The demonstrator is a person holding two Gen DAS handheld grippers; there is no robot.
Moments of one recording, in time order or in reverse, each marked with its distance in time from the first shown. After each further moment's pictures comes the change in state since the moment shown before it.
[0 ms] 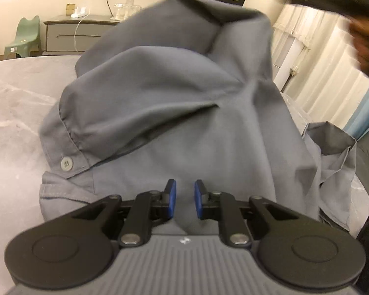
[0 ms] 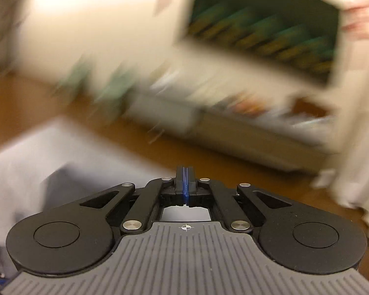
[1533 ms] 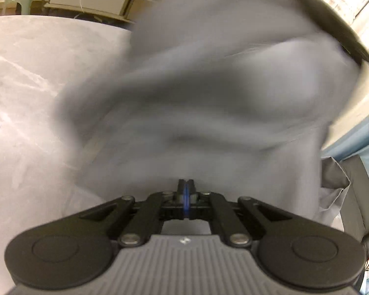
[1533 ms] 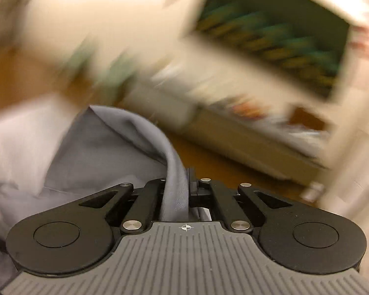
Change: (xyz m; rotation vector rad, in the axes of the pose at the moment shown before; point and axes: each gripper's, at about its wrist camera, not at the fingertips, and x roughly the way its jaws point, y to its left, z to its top) left arm 0.040 0.059 0.061 -0.182 0.148 -0.102; right arm 0.025 0.010 0.006 -0.031 0.056 -0.013
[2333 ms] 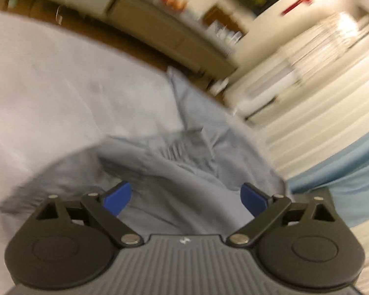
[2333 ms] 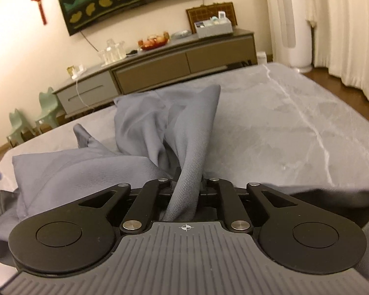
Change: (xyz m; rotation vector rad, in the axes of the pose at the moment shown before) left arm 0.067 -0.068 0.089 -0.140 0.041 -0.114; right arm -0.049 -0.096 -0.216 0.540 0.215 -0.040
